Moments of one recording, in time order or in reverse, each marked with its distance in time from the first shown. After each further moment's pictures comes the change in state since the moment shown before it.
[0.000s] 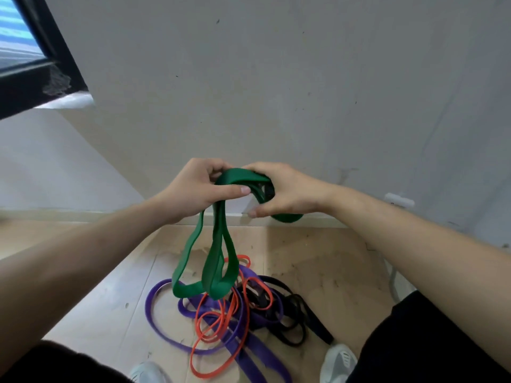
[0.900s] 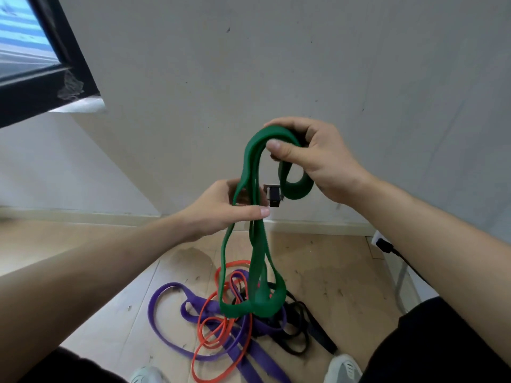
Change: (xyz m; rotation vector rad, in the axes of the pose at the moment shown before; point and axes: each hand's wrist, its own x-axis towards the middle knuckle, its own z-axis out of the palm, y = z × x) left_hand -0.011 -0.001 0.019 -0.110 -0.146 -0.046; right_hand -0.015 -0.033 -0.037 0.586 0.446 -0.168
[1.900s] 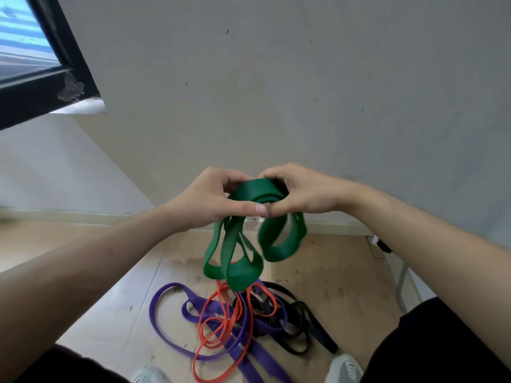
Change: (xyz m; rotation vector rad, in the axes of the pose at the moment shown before) left_hand -0.001 0.015 -0.015 0.116 0.008 0.116; right_hand -0.005 0.025 0.004 -0.440 -0.498 0.254
